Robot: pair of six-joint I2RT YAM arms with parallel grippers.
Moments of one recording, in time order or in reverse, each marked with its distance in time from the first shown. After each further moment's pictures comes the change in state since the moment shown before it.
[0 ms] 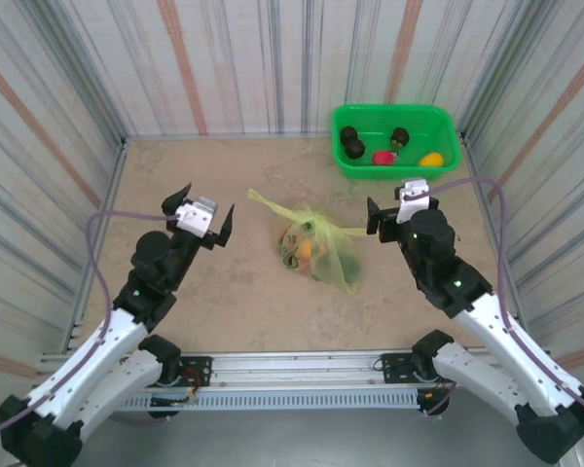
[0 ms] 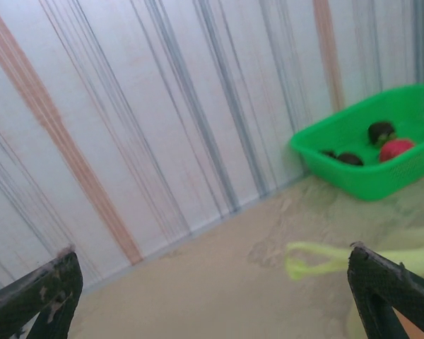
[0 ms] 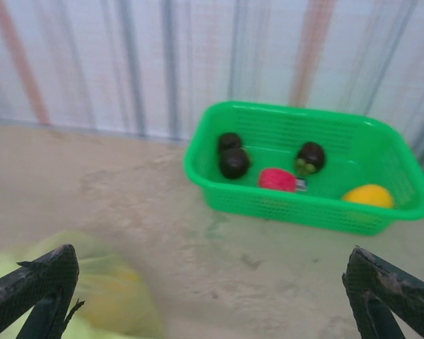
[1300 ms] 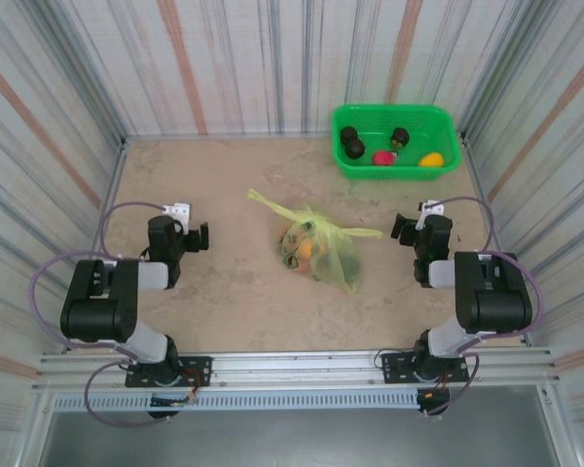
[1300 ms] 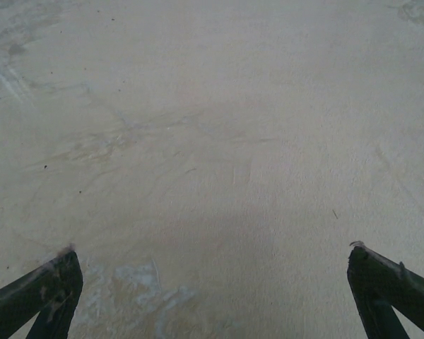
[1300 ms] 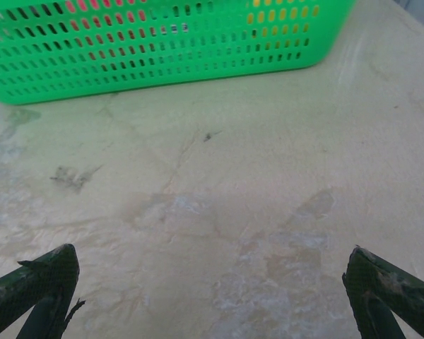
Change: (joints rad) left arm 0.462 0.759 -0.121 0.404 0.202 -0.278; right arm -0.595 0.760 -0.376 0.953 -0.398 0.042
